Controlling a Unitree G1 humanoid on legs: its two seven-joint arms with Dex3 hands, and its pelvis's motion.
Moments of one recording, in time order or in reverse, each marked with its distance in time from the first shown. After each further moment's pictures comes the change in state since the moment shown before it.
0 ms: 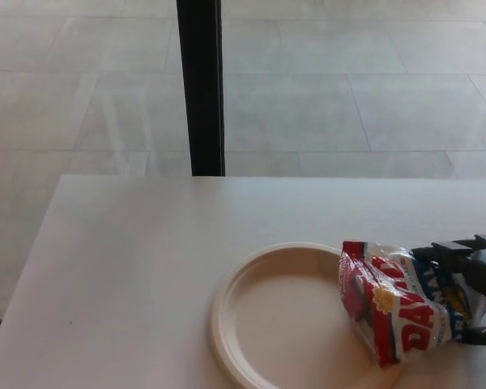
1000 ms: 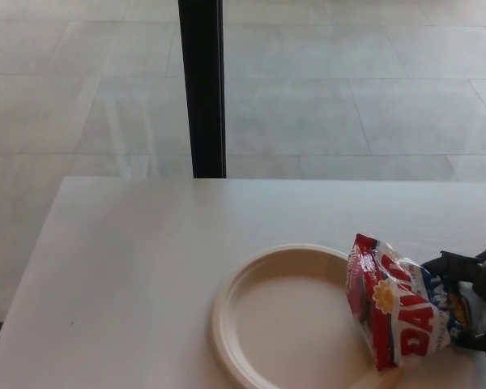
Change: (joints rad) left_arm 0.044 -0.016 -0.011 -0.042 0.001 -0.022 -0.007; right_arm 0.077 0.054 -0.042 0.047 0.086 0.006 -0.106
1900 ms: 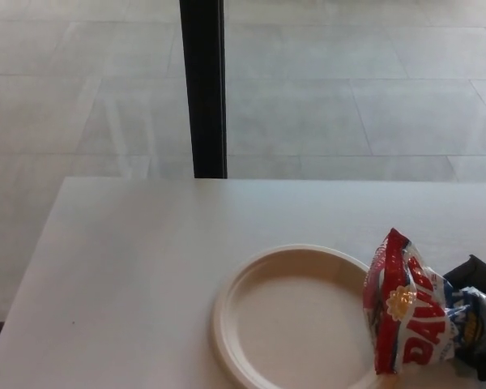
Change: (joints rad) left_arm 0.012 -0.005 0.006 0.030 -0.005 -0.022 -0.005; right_arm 0.121 0.108 -0.134 0.069 0.092 -0.136 -0.268
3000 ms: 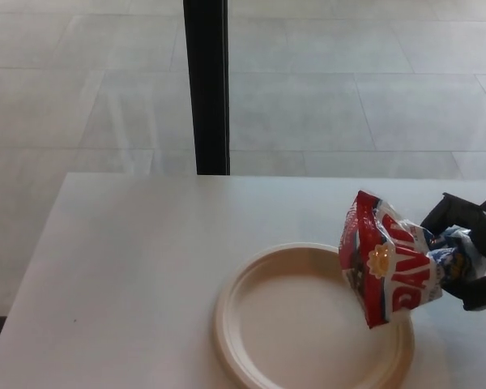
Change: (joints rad) left_arm -0.023 0.023 -0.012 0.023 0.007 -0.003 -0.006; right_arm -0.162 -0.013 0.030 -0.181 -0.052 0.239 0.103
